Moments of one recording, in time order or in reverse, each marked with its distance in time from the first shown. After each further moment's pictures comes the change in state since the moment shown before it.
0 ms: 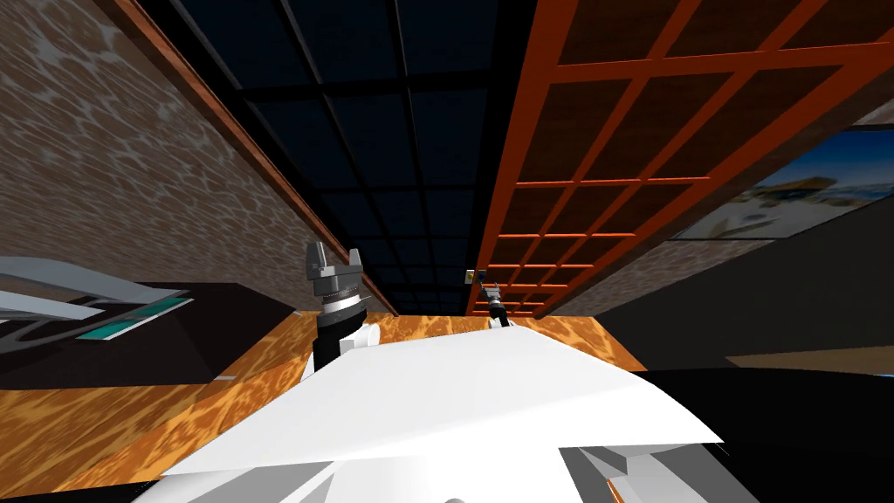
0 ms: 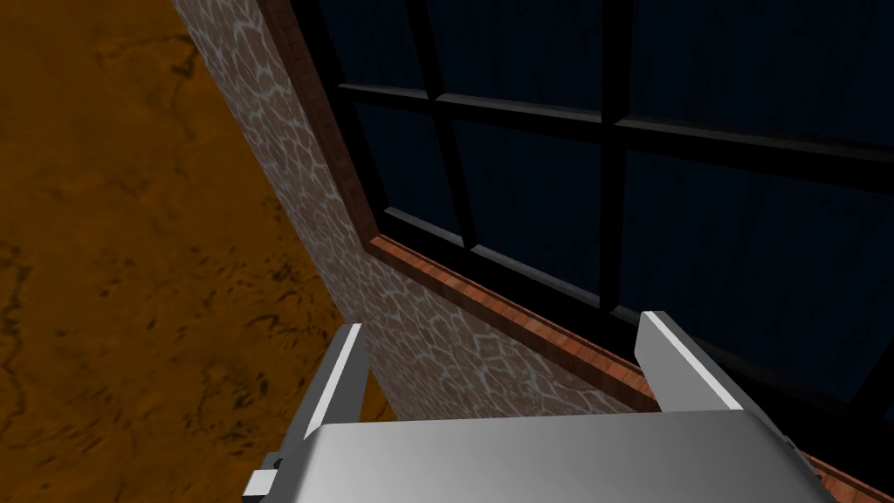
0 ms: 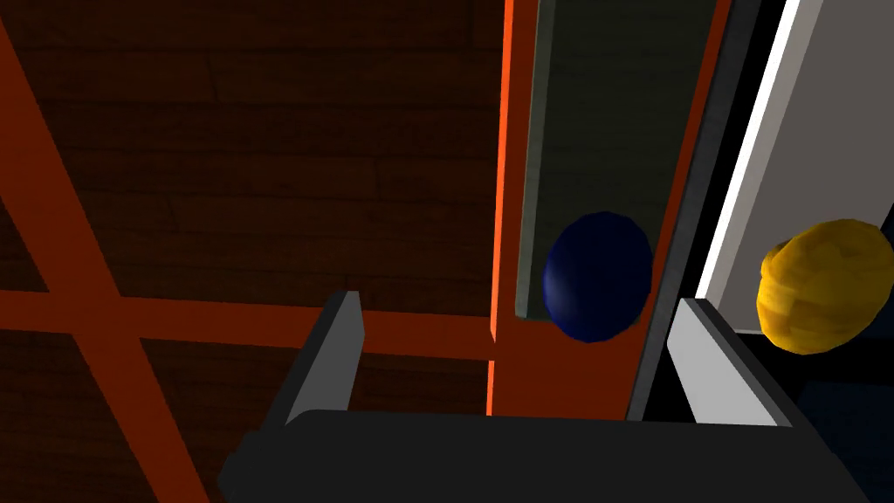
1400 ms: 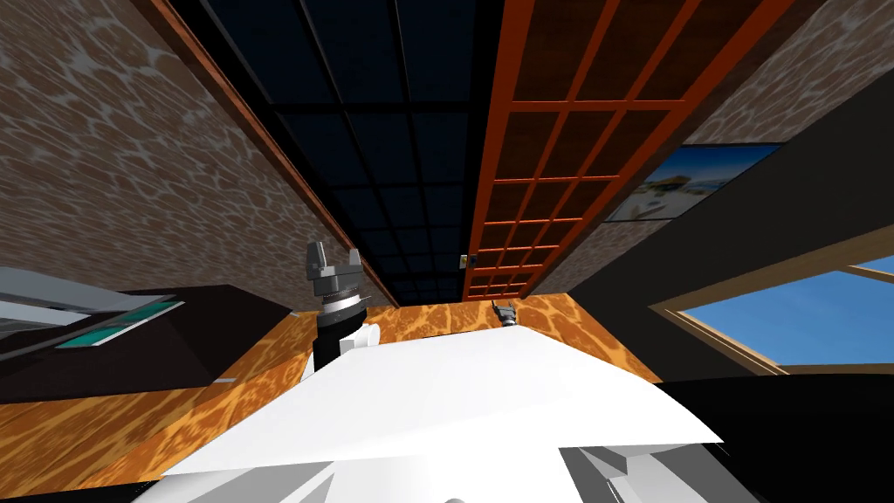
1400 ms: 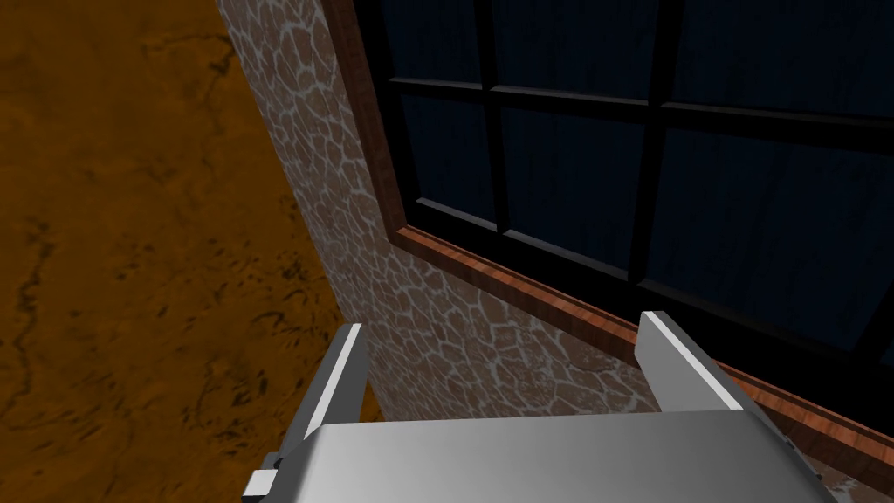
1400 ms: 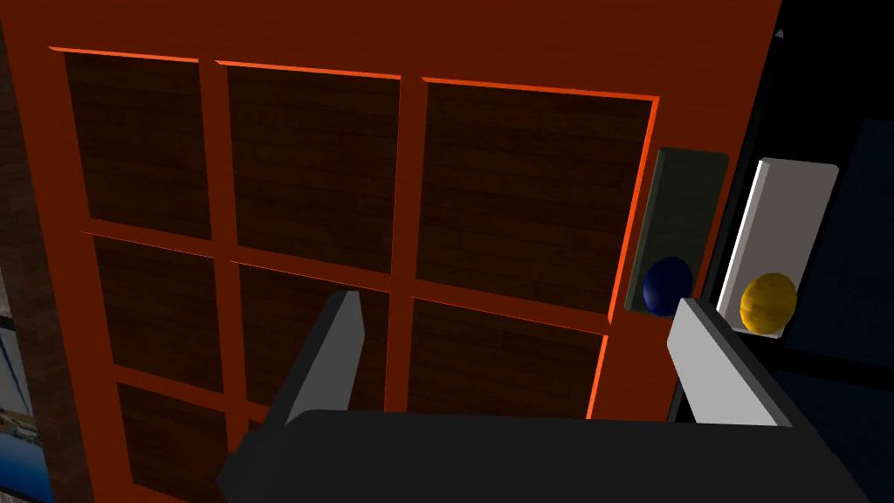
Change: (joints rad) arm 0.172 -0.052 -0.023 0.025 -0.011 0.025 0.005
